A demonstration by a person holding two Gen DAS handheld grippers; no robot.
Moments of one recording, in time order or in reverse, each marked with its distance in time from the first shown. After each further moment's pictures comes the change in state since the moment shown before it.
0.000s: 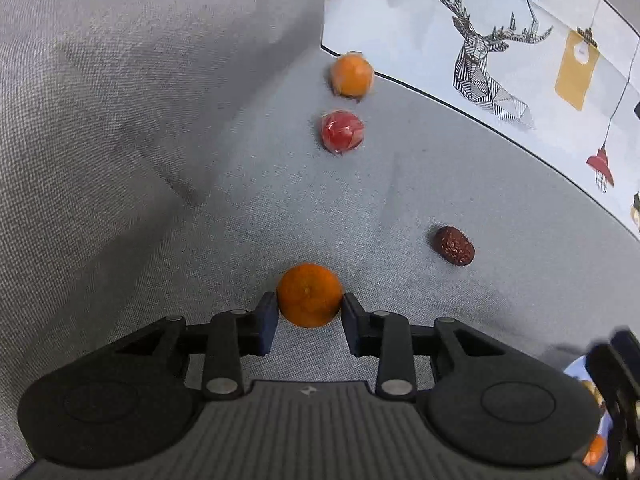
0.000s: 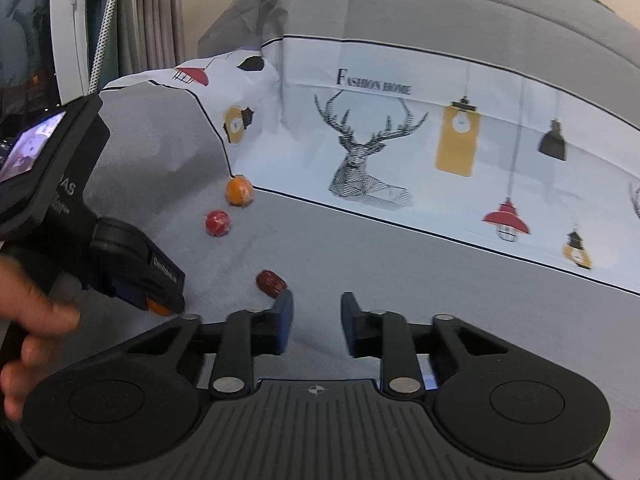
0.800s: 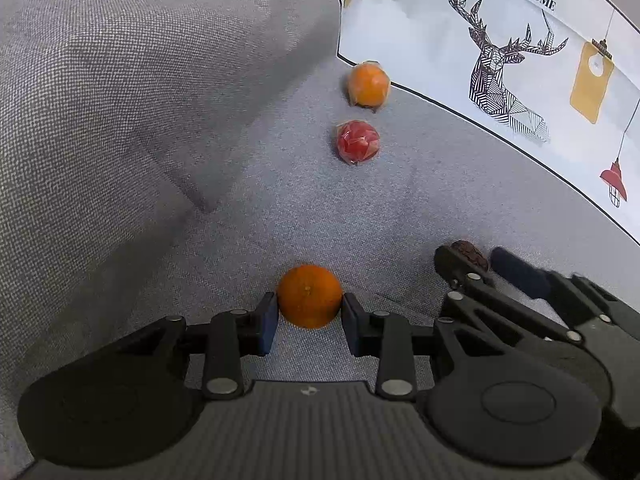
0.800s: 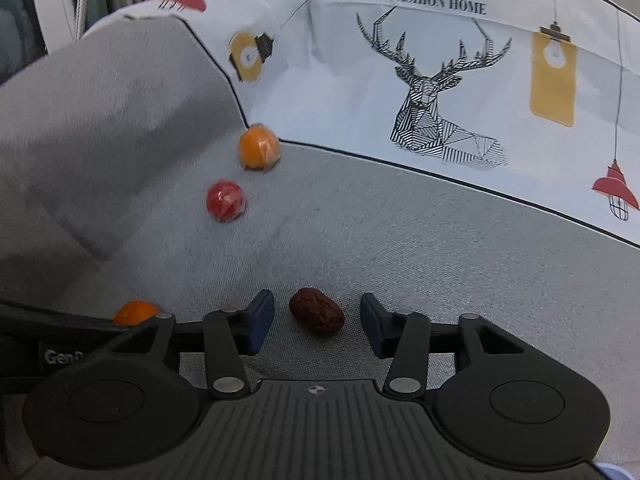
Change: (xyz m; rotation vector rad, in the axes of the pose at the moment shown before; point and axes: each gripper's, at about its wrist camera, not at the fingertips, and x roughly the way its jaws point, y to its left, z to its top) left arm 0.004 0.001 0.002 -0.034 -0.029 0.036; right arm 0.133 0.024 0.018 0.036 0.174 0.104
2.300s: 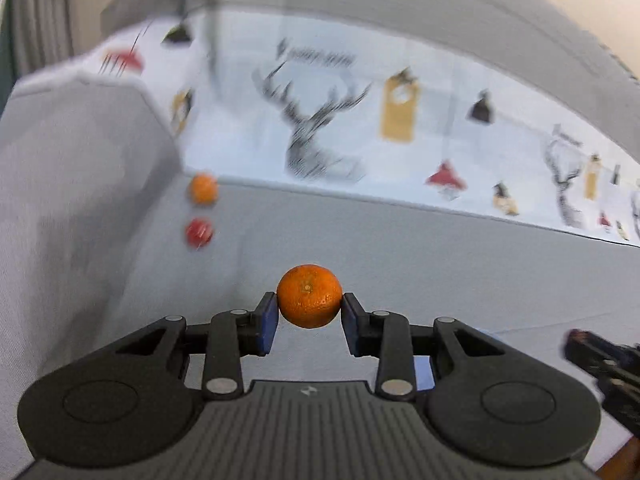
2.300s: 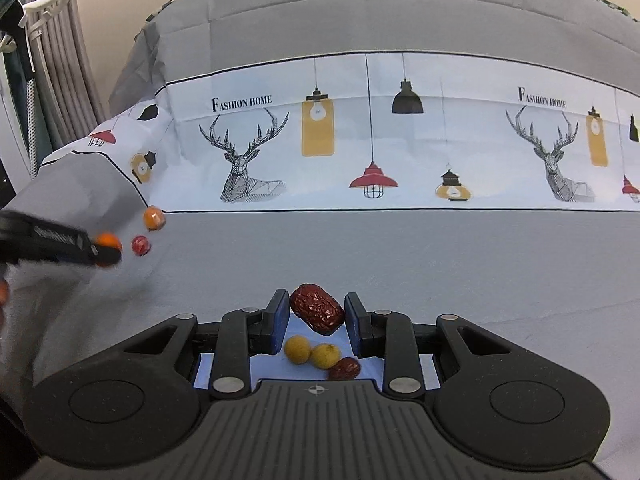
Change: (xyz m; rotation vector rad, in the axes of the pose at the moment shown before) left arm -0.122 -0.059 -0.047 0.291 -0.290 -0.278; right arm -0.243 -0.088 -0.094 0.228 -0.203 -0.222
